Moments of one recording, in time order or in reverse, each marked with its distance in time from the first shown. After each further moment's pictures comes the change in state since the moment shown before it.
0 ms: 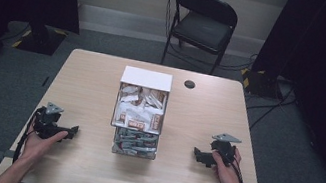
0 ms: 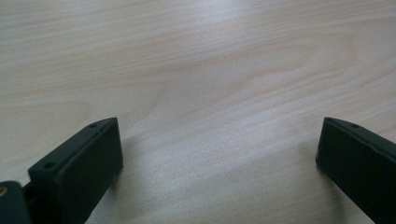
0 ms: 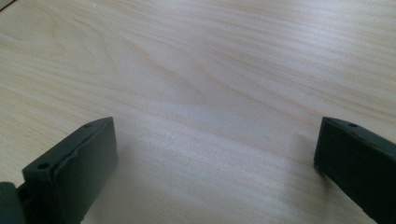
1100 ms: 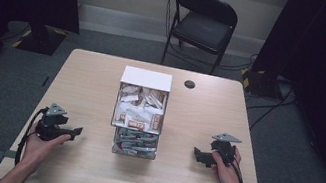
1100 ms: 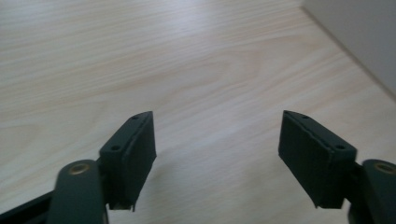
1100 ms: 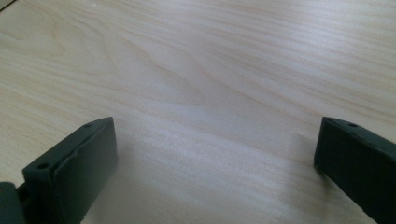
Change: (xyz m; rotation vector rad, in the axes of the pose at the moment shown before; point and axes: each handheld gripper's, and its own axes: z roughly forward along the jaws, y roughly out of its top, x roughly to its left) left arm -0.026 0.013 -0.028 -0.026 -0.141 0.027; right arm 0.000 0.000 0.000 0.000 0.000 0.000
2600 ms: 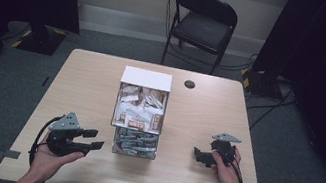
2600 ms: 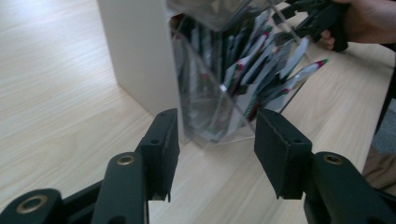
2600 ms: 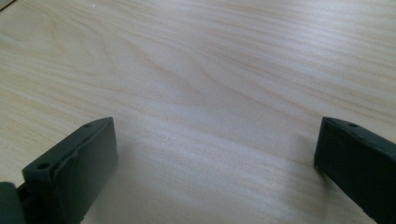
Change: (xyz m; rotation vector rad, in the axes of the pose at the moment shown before) left arm -0.084 0.026 -0.049 -0.135 -0.377 0.212; right arm 0.000 0.000 0.000 0.000 -0.002 0.002
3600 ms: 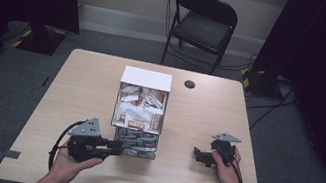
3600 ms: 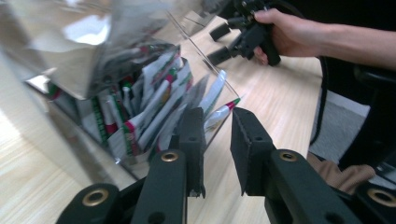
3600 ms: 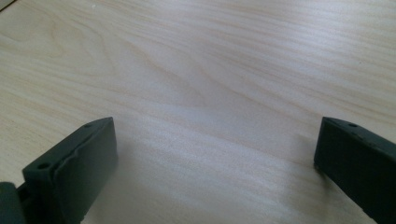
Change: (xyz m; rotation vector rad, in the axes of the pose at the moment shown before) left arm -0.037 0.026 0.032 -0.021 -0.184 0.070; right arm 0.000 0.000 0.000 -0.001 0.000 -0.001
